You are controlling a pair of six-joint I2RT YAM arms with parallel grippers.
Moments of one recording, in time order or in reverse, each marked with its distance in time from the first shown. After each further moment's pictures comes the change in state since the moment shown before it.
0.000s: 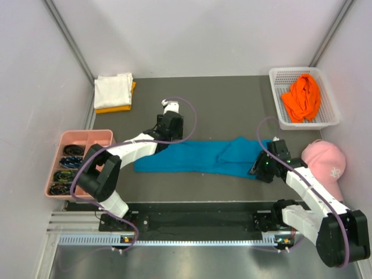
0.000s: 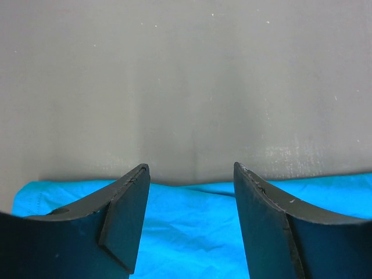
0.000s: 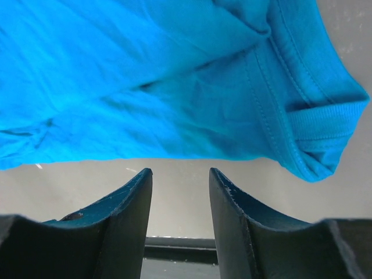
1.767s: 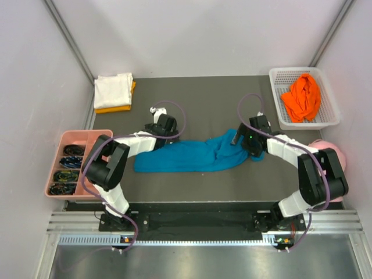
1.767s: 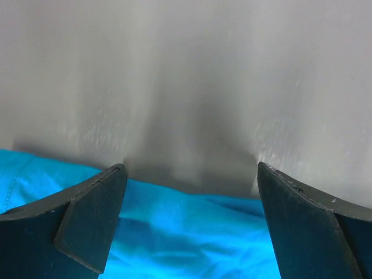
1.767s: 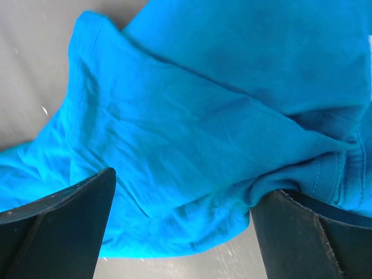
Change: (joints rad) left arm 0.114 0.149 -0.012 -0.040 0.046 -0.220; right arm 0.076 0.547 0.266 0.383 0.068 0.018
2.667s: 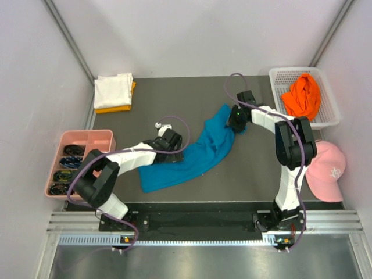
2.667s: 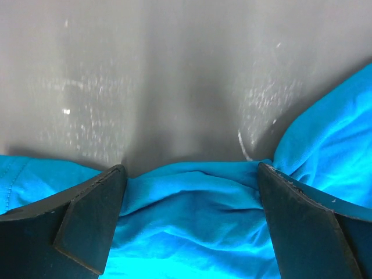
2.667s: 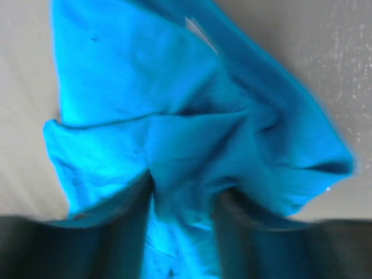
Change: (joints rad) left arm -0.171 -0.205 -0.142 -0.253 0.060 -0.125; right arm -0.001 0.488 0.589 -0.140 -0.078 -0.074
